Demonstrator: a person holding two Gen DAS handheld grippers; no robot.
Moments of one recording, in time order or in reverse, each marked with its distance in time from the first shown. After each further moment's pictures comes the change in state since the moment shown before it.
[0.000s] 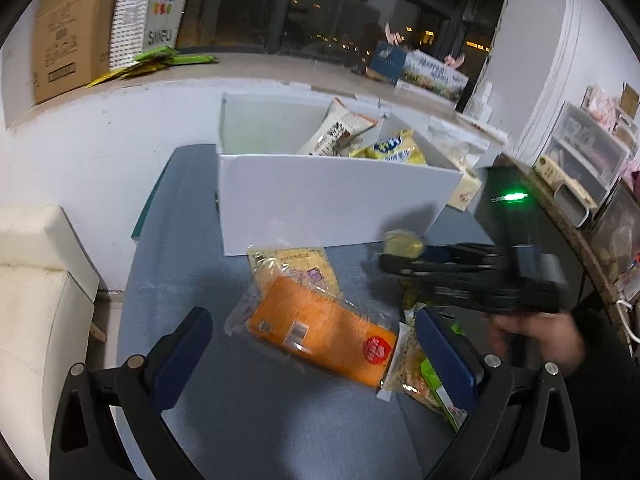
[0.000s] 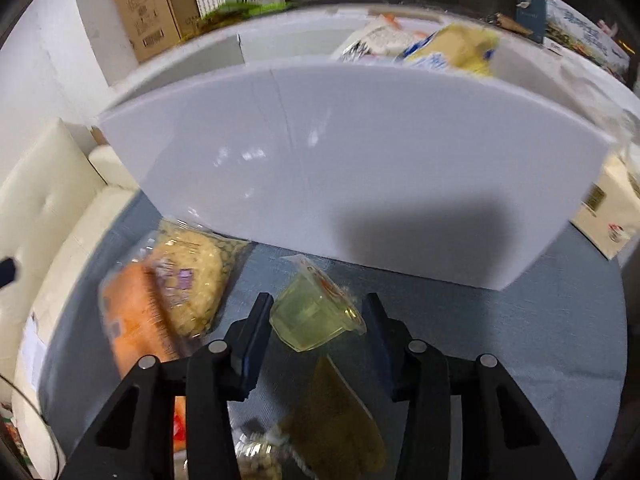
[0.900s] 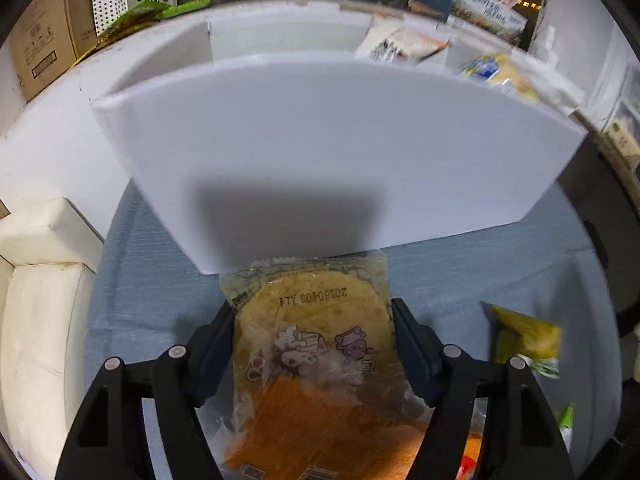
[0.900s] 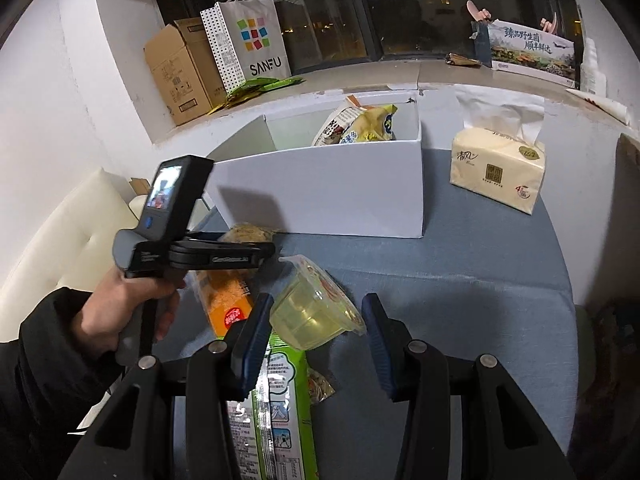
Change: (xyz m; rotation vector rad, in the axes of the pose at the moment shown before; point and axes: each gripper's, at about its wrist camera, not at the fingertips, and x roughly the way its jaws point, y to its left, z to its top) left arm 0.112 -0.008 0.028 0.004 0.149 0.183; right arm -0.132 -0.012 -0.075 0.053 -0.179 0.071
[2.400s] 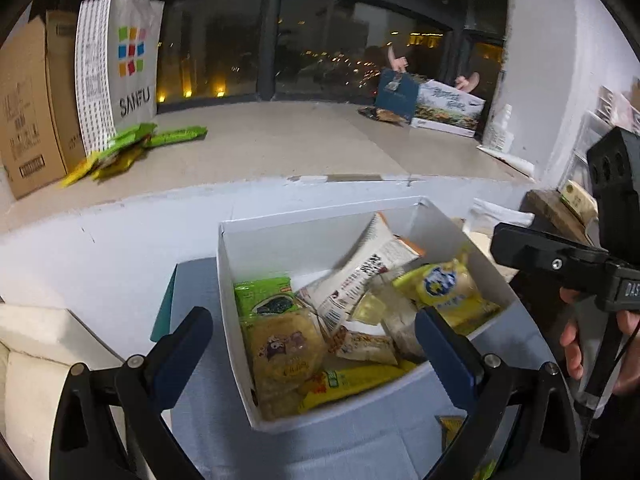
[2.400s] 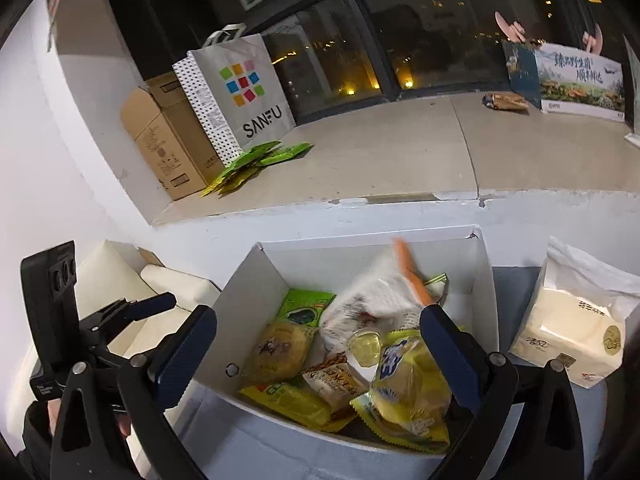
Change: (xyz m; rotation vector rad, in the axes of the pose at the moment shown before) left arm -0.090 0.034 0.118 0.104 -0.253 -0.118; right arm 0.087 -0.003 0.201 0.068 -0.094 0.100
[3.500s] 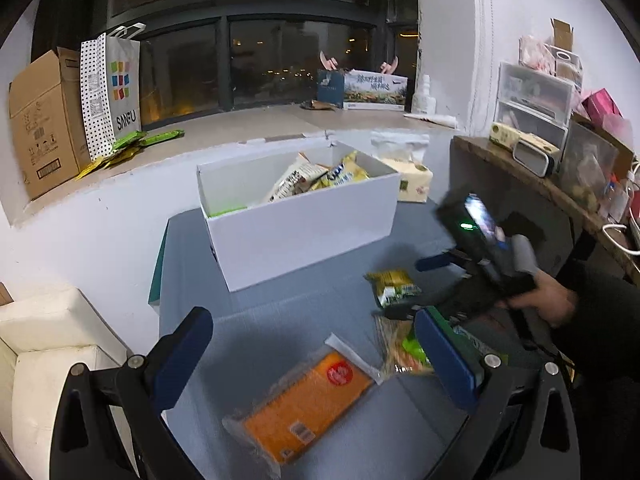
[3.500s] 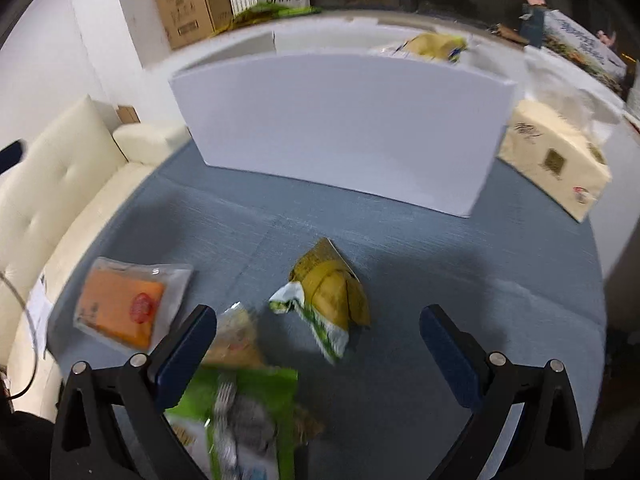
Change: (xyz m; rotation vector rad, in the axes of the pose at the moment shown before) left arm -0.138 -0.059 -0.167 0.142 -0.051 -0.058; right arm 0.013 0.004 -0.199 -0.216 0.342 -0.170
